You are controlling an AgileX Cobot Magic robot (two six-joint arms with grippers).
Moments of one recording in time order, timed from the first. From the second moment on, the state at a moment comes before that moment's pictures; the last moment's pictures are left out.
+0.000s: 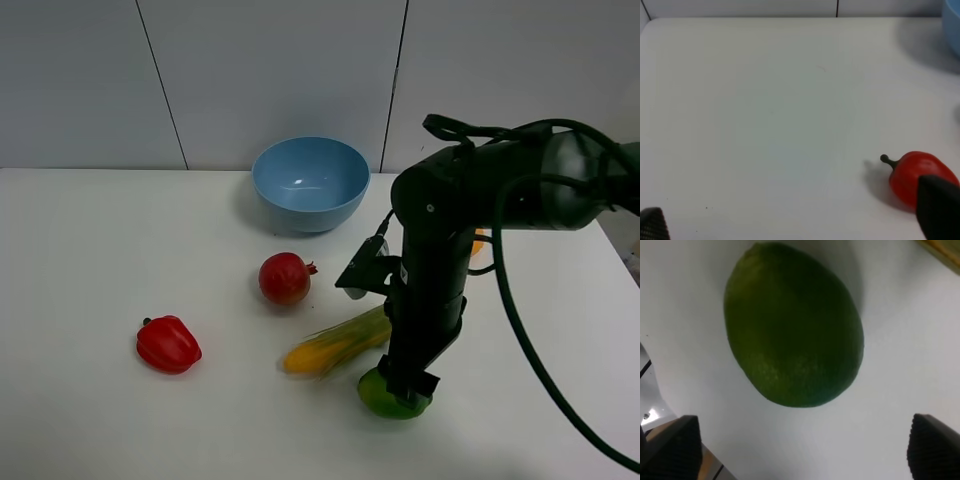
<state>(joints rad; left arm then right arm) -0.05 -0.01 -0.51 0.13 1.05 -0.14 0.74 1.75 -1.03 0.09 1.10 -0.27</state>
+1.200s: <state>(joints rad) -0.05 -0.01 -0.51 0.13 1.05 -0.14 0.75 1.94 -1.03 0.14 0.99 -0.32</state>
